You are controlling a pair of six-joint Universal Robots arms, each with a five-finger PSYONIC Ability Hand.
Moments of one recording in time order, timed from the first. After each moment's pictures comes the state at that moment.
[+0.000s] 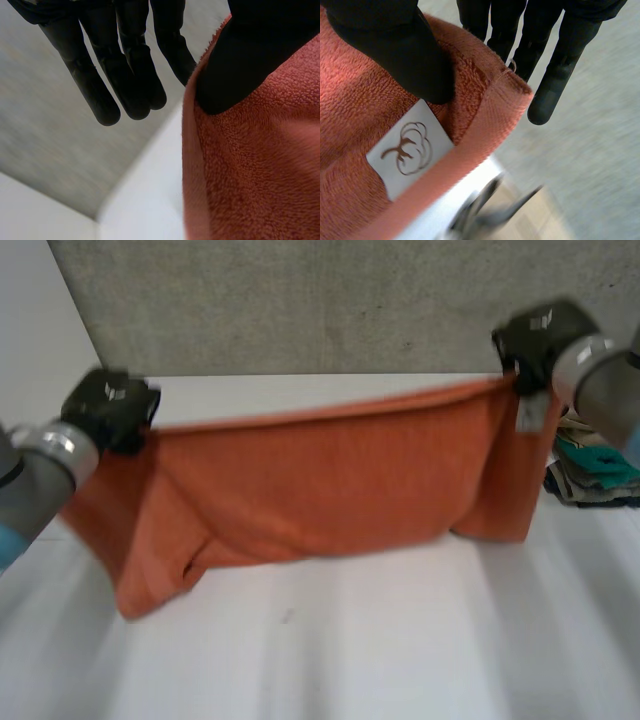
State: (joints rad) left arm 4.58 -1.97 -1.40 3.29 -1.29 3.76; right arm 1.86 -1.02 0.79 0.34 1.52 2.57; left_hand 1.17 1.20 1.19 1.20 0.98; right_hand 1.12 1.18 1.19 1.20 1.01
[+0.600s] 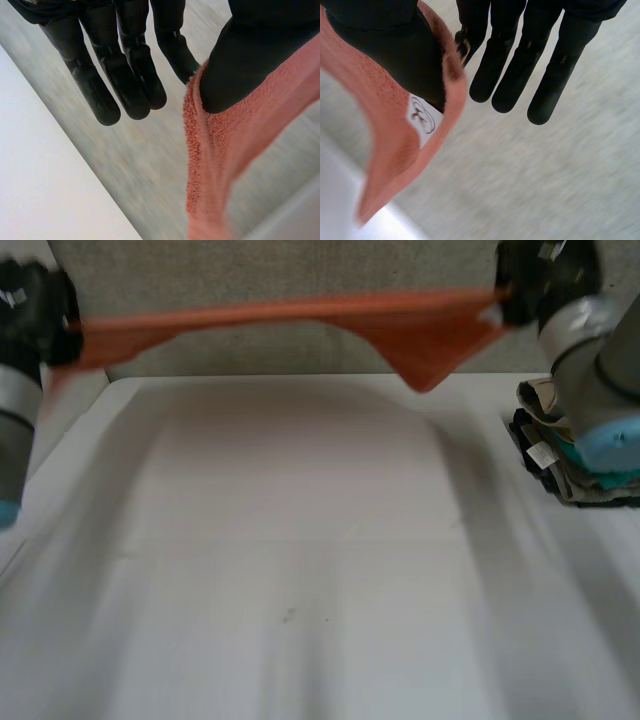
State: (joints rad) left arm 4.65 -1.86 -1.54 3.76 -1.41 3.43; right arm 1.88 -1.04 0.94 -0.13 1.52 2.78; left_hand 1.17 1.20 1.20 1.20 0.98; right_hand 1.13 1.18 1.19 1.20 1.01
